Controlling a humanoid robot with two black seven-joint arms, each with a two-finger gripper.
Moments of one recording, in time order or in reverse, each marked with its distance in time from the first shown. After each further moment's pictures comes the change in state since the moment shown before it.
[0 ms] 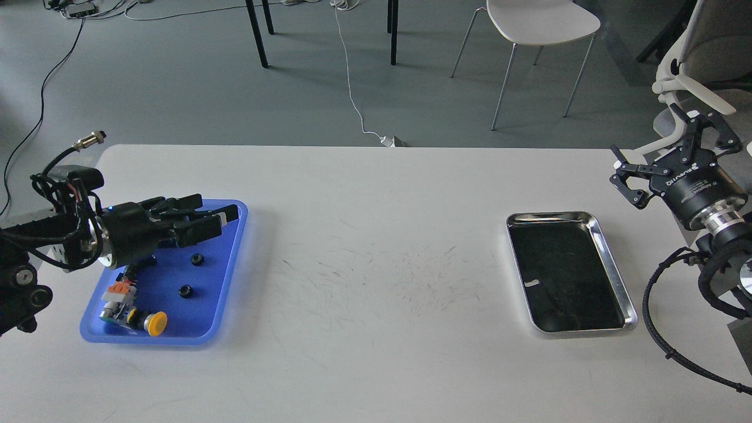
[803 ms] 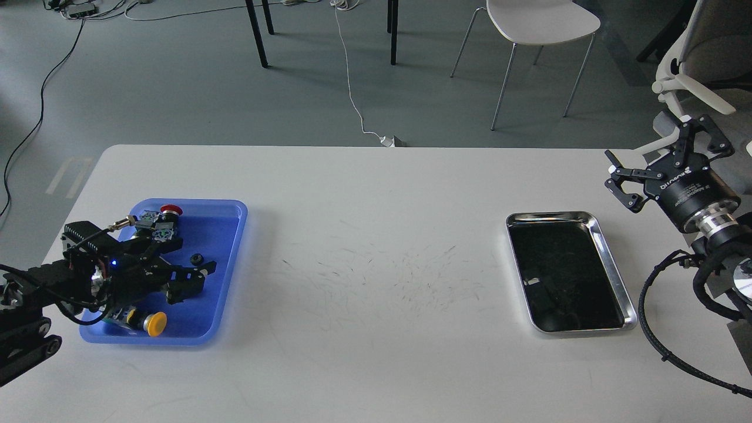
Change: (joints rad) left arm 0.010 -0.161 0.178 0.367 0.184 0.234 -0.064; right arm 0.006 0.011 -0.014 -0.011 -0.011 0.000 0.000
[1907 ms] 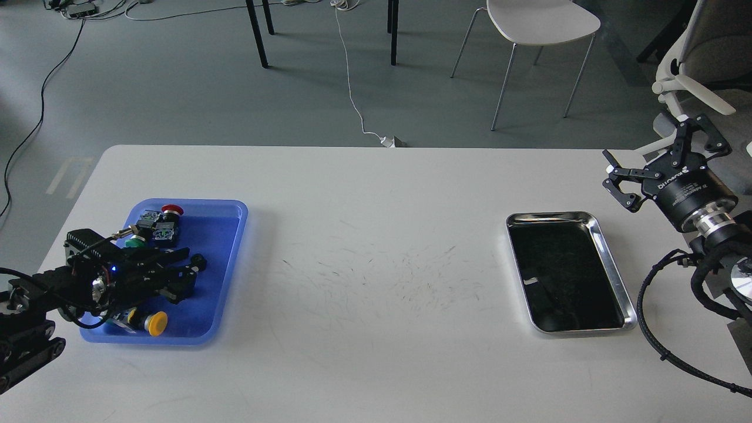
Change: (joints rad) left arm 0.001 -0.076 0.016 0.179 -0.001 0.002 -0.047; right arm 0.006 0.003 -0.007 -0.007 -0.008 0.000 0.000
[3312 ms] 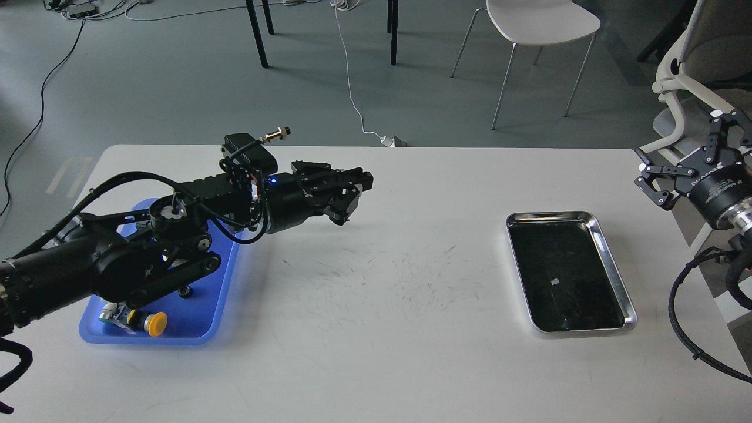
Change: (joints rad) left arm -0.373 -0.324 0.043 -0.291 -0.114 -0.108 0.162; right arm 0.002 -0.088 -0.002 -0.033 0.000 0.003 0.000
